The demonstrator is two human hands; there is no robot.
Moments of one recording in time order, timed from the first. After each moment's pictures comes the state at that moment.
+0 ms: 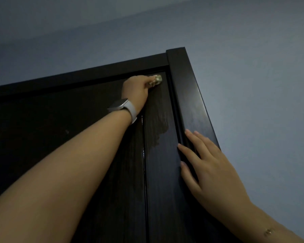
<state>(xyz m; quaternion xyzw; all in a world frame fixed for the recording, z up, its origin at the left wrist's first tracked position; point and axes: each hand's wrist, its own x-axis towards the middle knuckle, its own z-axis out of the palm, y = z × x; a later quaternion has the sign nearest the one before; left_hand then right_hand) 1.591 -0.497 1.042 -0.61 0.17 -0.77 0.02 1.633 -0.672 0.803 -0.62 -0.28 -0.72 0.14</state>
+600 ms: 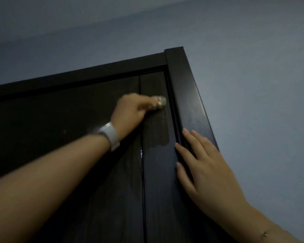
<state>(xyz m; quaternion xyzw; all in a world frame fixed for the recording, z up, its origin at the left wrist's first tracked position) 1.576 -0.479 0.973 -0.64 0.28 -0.71 0.08 1.632 -0.668 0.803 -0.61 -0.26 -0.74 0.12</state>
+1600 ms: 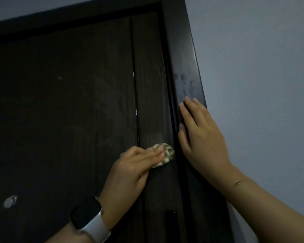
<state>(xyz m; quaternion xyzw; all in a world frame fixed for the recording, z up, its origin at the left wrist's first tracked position) 1.565 -0.485 0.695 -0.72 0.33 -0.61 0.00 1.630 -0.674 0.737 -0.59 -0.26 -0.74 0.19</state>
